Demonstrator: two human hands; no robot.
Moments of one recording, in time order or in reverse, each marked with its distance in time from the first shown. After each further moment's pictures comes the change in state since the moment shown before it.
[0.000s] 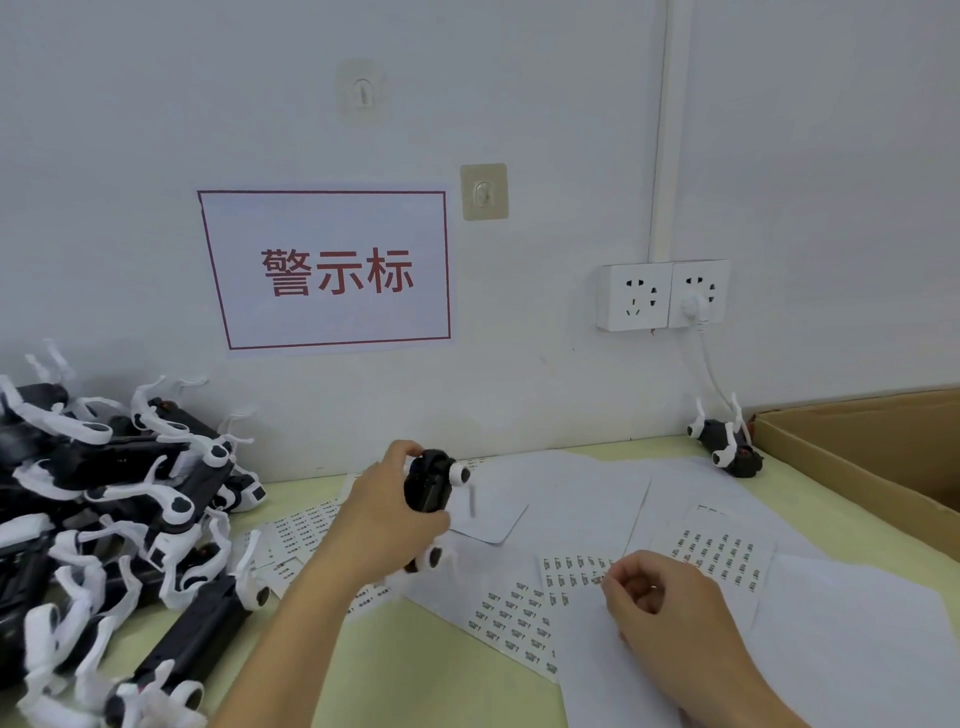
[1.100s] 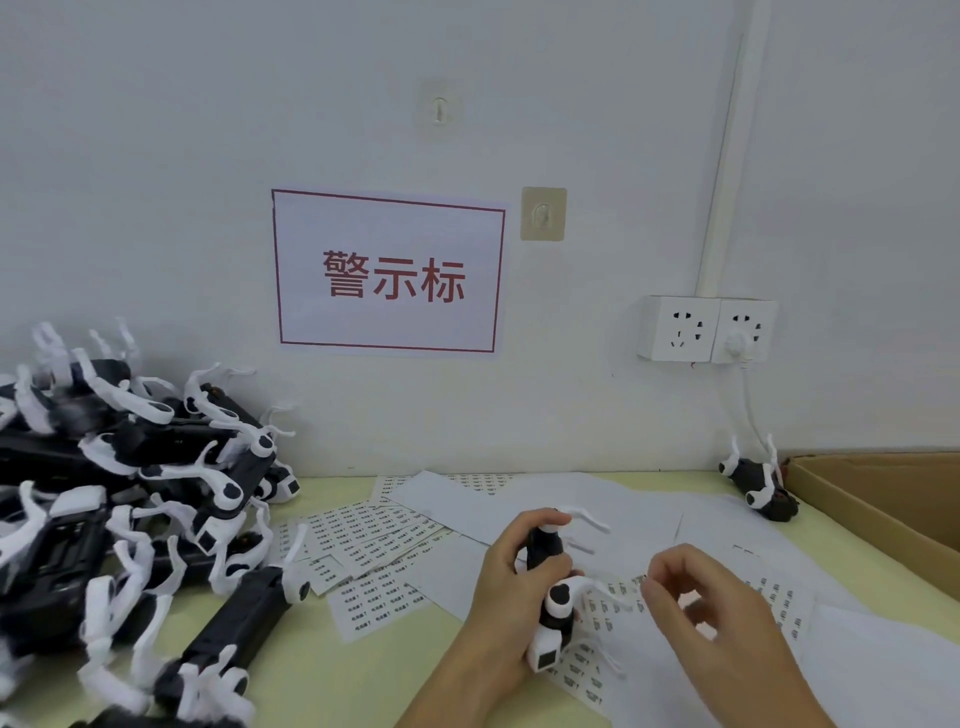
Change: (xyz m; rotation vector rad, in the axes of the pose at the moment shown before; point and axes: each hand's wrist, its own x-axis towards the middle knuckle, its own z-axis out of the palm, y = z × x) left_hand -0.030 0.009 0.092 -1.137 -0.194 -0.035; right_hand -0.006 -0.032 -0.008 -0.055 0.009 -0.398
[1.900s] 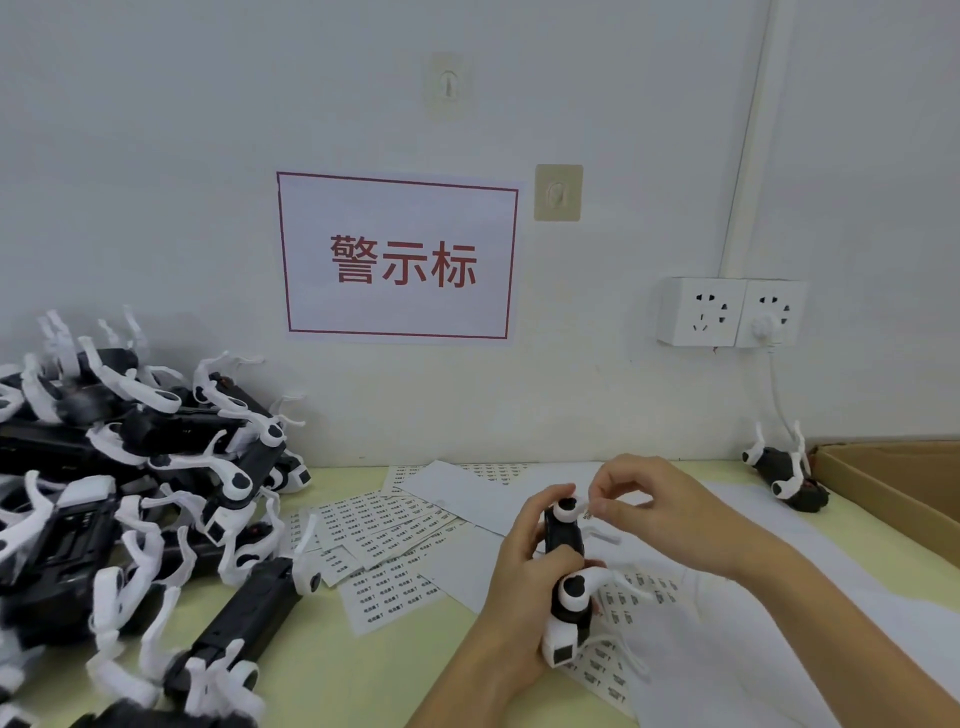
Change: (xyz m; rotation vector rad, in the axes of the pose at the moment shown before) left_hand 0.001 0.004 -0.001 -0.084 -0.065 -0.019; right_hand 0.094 -0.010 0.014 -0.093 -0.468 0.003
